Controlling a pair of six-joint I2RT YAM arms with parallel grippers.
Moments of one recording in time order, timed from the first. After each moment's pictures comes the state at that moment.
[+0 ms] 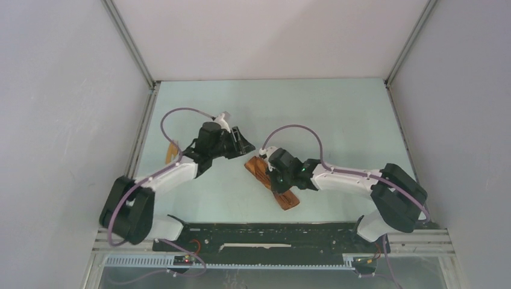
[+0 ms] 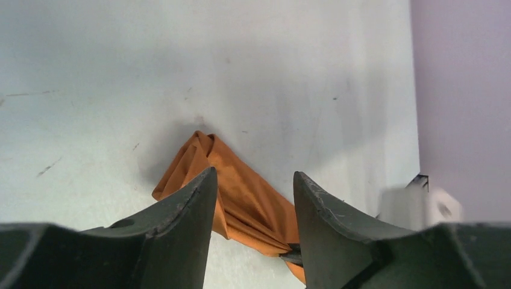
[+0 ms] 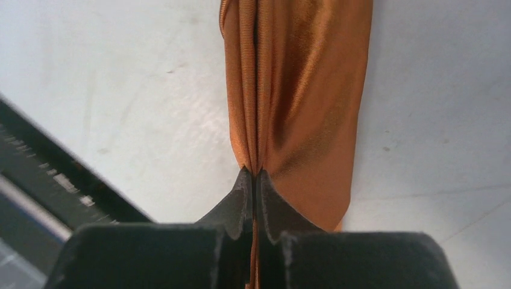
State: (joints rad) left arm -0.45 1.42 0.71 0.13 0.29 -0.72; right arm 0.97 1.55 0.86 -0.29 0.03 0.31
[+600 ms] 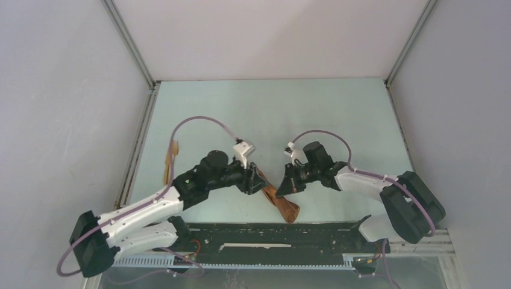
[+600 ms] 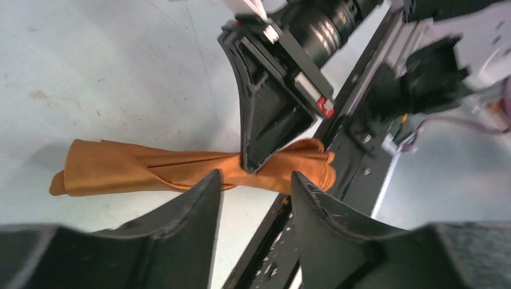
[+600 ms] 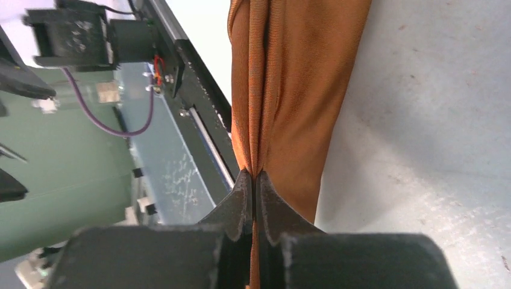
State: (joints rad) left arm -0.84 0.91 0.58 -0.02 0.25 -0.43; right arm 0.64 1.40 0.60 -0.02 -0.74 0.54
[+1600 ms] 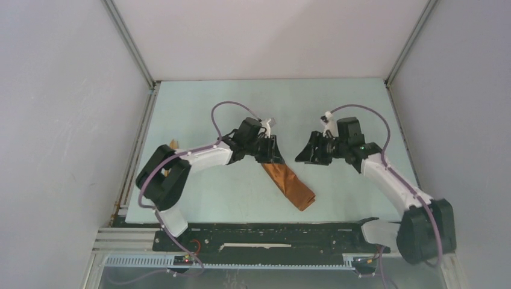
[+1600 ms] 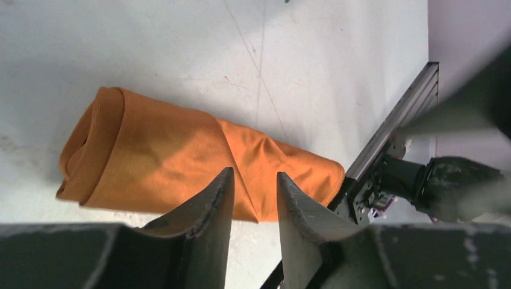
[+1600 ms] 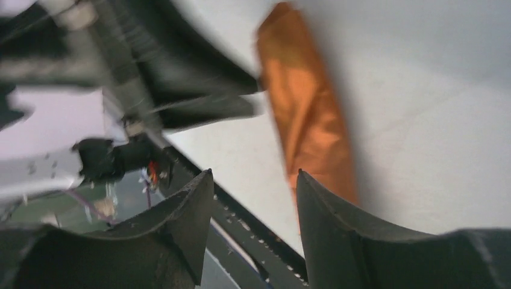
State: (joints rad) left arm -0.69 1.68 1.03 -0.06 0.45 -0.60; right arm 0.23 1.28 0.84 -0.42 -0.61 0.46
